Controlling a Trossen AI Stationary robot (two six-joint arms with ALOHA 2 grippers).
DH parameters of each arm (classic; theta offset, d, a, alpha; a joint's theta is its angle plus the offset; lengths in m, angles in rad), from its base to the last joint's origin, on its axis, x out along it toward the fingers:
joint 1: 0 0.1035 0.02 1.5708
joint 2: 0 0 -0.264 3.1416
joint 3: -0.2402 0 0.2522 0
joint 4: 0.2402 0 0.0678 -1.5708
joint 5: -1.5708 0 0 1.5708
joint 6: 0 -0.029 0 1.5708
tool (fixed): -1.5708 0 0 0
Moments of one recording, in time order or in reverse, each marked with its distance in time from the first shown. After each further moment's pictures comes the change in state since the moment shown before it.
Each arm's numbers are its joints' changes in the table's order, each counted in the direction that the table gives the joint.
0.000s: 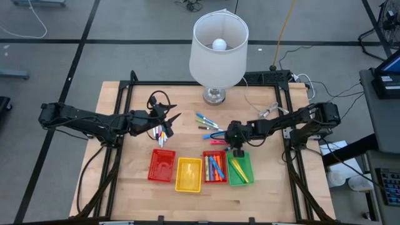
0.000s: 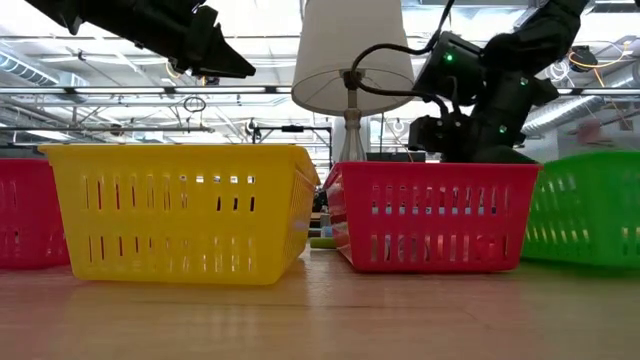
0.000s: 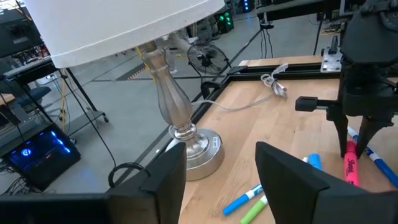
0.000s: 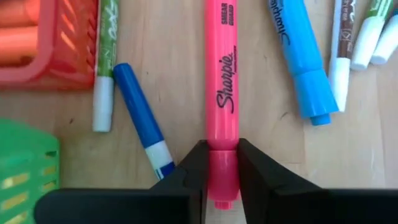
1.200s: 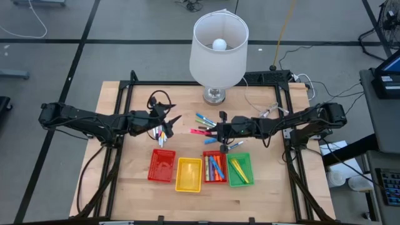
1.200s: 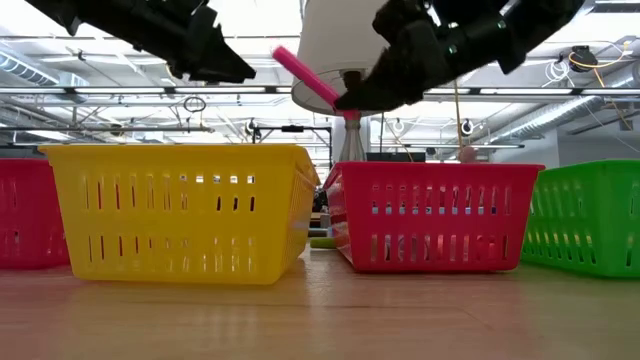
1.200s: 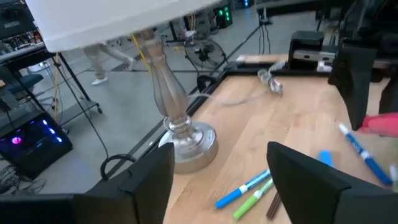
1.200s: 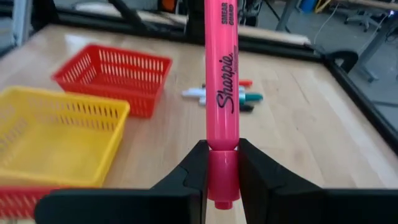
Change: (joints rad) left arm -0.002 0.000 0.000 0.037 0.008 0.065; right arm 0.047 0.080 -0.076 -0.529 0.058 0.070
